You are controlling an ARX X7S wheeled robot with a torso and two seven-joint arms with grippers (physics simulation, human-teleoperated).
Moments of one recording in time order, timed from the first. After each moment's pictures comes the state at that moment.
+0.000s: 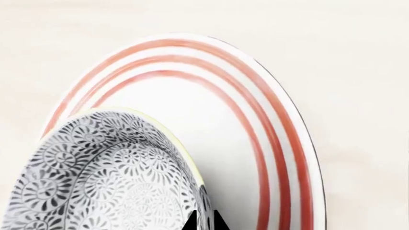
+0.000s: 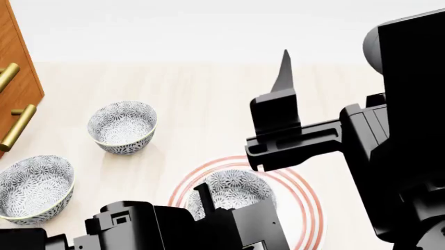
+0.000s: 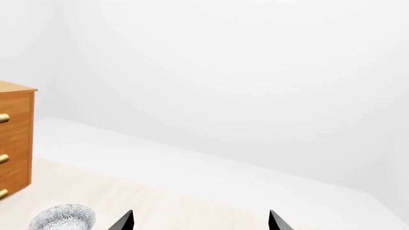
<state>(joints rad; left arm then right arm) -1.26 0.00 1.55 -0.46 -0.84 -0.77 0.04 1.24 0.93 -0.43 -0.70 1.76 0.92 1.07</state>
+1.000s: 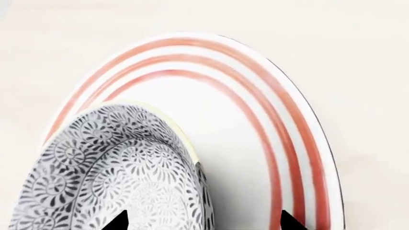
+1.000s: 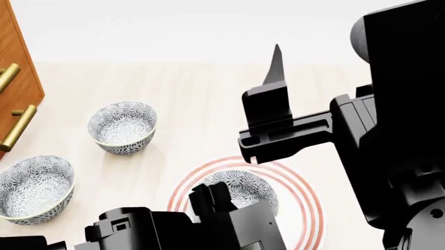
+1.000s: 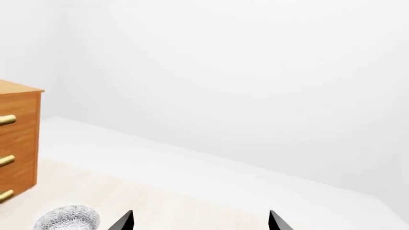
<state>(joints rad) -1.22 0.00 1.54 -0.50 -0.80 -0.71 0.04 1.26 0.90 -0.45 -0.66 1.72 0.93 1.03</state>
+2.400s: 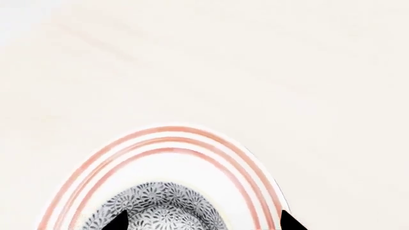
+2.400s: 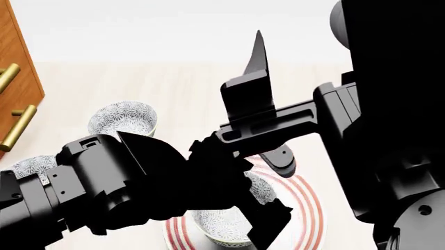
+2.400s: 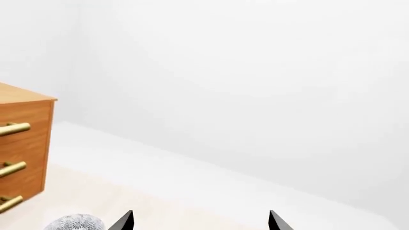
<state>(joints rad) -1.46 0.00 1.56 -0.66 -1.36 -0.58 0.05 1.36 0.87 -0.49 -0.66 1.76 0.95 1.06</state>
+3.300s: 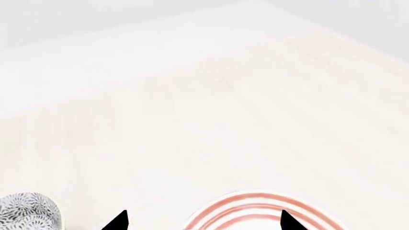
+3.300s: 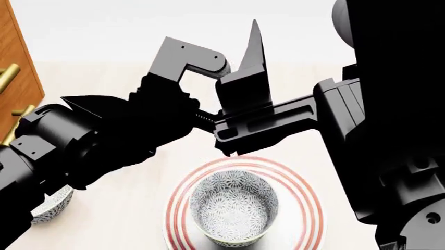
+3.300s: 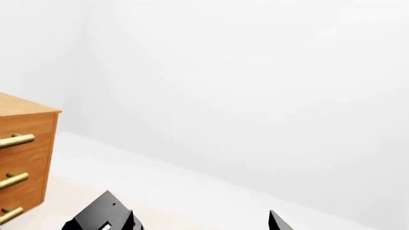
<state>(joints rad) -1.52 0.00 1.57 -0.99 -1.57 -0.38 -0.09 1.37 0.87 -0.48 -0.69 1.75 0.94 1.05</state>
